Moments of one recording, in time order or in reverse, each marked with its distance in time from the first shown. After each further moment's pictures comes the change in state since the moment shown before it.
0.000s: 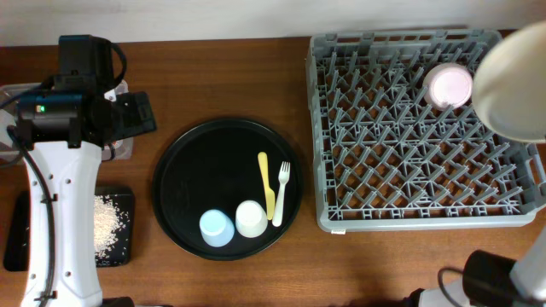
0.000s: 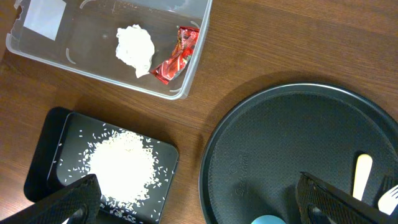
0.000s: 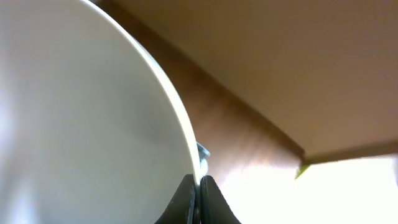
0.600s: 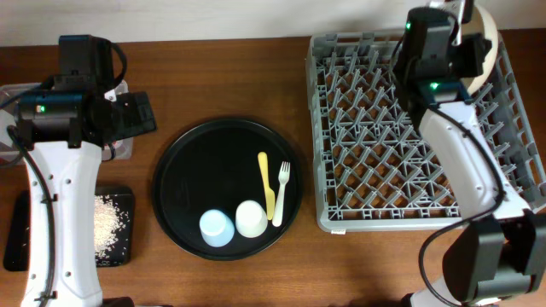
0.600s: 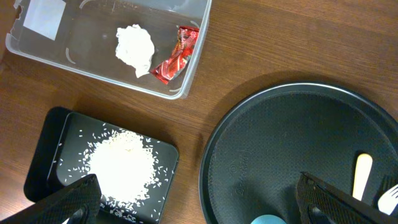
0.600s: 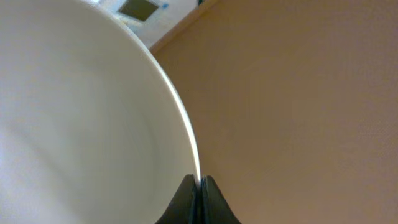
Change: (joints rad) left arm 0.000 0.000 0.000 0.000 0.000 0.000; right arm 0.412 0.040 -0.937 1.524 0.564 -0.887
